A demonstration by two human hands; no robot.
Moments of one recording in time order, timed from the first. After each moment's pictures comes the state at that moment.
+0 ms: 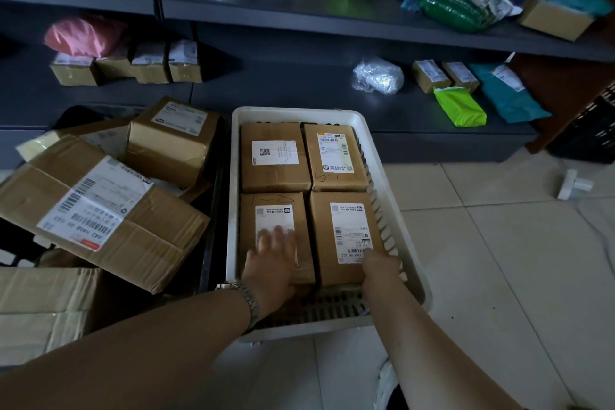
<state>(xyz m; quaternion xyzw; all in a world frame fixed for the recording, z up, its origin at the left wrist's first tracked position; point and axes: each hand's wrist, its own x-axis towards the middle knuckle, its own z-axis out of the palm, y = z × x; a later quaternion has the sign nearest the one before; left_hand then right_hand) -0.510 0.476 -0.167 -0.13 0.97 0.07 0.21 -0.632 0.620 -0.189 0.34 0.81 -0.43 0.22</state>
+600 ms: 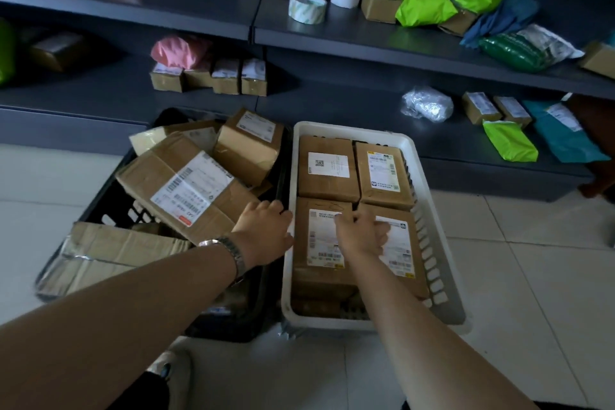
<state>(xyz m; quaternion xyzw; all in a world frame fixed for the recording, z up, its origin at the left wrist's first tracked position) -0.457 0.381 -0.104 -0.15 0.98 0.05 0.11 -0.575 0.512 -0.123 -0.01 0.91 -0.34 0.22</state>
